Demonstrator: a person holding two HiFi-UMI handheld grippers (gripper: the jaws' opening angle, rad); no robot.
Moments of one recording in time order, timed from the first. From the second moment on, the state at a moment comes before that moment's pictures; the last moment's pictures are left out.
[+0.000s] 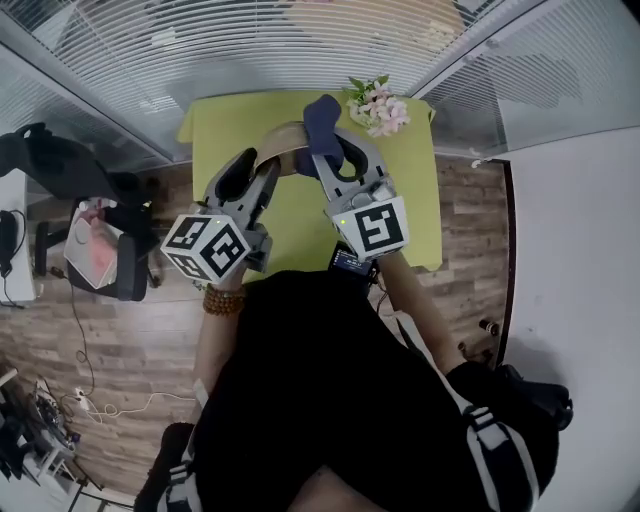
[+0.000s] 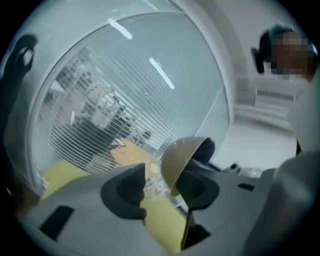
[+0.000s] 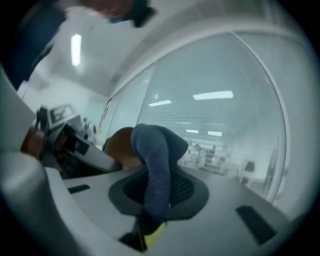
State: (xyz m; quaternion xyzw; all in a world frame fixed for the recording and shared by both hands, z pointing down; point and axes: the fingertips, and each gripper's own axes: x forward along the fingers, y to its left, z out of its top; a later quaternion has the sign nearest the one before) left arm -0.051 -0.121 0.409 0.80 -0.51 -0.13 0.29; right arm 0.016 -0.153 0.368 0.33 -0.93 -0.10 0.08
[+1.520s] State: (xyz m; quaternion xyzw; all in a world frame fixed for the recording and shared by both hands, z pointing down) left arm -0.083 -0.111 0.430 0.77 -0.60 -0.07 0.21; right arm -0.013 -0.127 0.376 0.33 -0.90 -0.23 0.15
